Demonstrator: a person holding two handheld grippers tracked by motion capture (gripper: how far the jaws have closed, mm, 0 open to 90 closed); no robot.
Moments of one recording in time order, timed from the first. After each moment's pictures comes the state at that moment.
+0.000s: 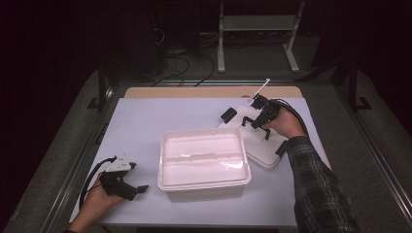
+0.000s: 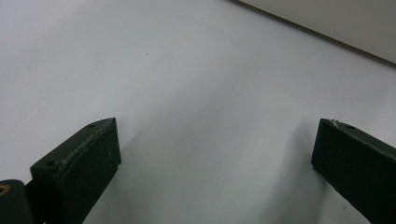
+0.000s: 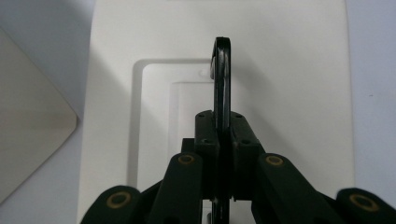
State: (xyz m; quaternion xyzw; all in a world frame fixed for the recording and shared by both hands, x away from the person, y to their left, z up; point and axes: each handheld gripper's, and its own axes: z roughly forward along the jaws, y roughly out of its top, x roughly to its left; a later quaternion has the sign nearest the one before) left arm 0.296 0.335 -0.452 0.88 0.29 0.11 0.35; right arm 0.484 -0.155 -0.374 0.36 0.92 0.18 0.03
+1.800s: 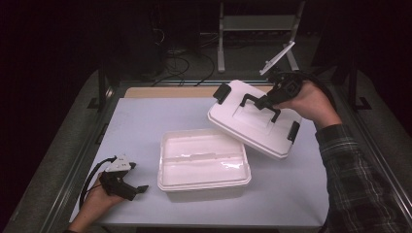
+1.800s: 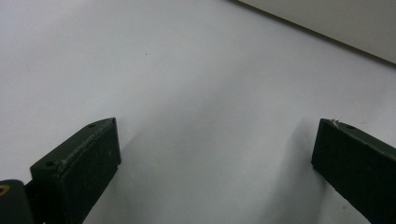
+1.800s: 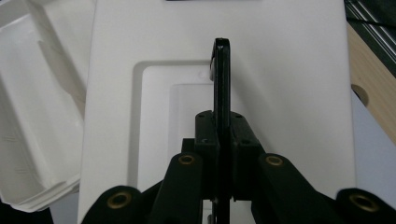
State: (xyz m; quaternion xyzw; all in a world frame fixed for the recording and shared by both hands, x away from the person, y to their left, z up) left arm 0.296 0.335 -0.452 0.88 0.29 0.11 0.36; right arm 0.423 -0.156 -0.226 0.25 0.93 0.27 0.05
